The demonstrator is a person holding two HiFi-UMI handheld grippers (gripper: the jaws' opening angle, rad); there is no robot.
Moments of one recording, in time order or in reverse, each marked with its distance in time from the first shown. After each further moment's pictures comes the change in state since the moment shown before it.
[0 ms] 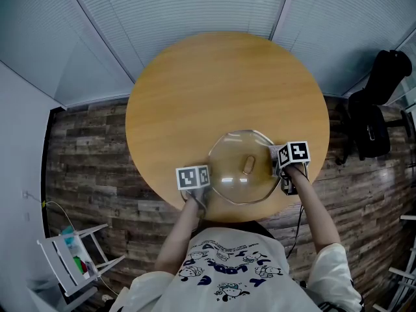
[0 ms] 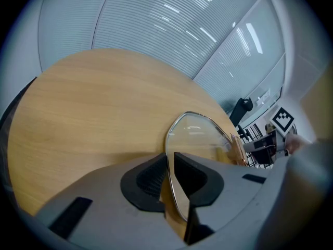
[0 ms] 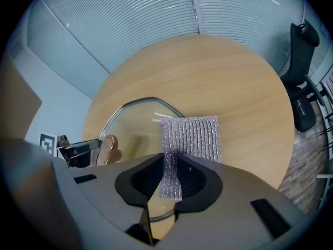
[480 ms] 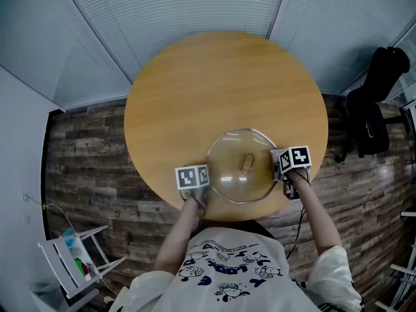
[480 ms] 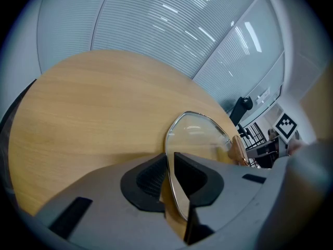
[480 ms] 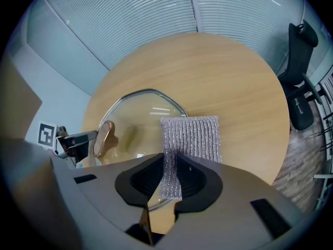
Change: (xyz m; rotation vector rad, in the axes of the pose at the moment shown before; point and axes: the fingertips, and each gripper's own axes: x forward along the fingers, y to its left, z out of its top) left arm 0.000 0.000 0.001 0.013 0.000 0.006; right arm -0.004 -0.010 -0.024 -0.007 0.017 -0.017
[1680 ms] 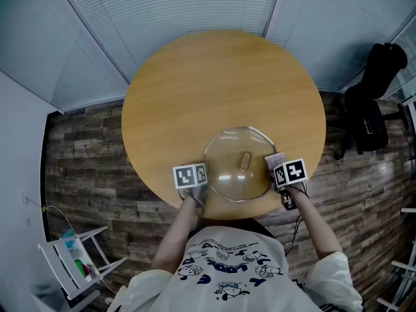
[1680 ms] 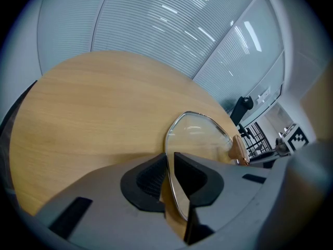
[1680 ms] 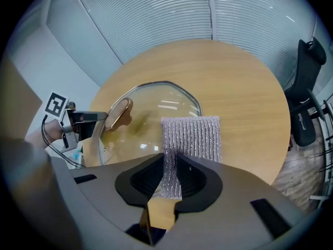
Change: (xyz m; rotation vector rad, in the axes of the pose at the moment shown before) left arm 0.001 0.000 0.000 0.008 -0.007 0.007; right arm -0.004 0.017 -0.034 -0.148 -0.048 0.007
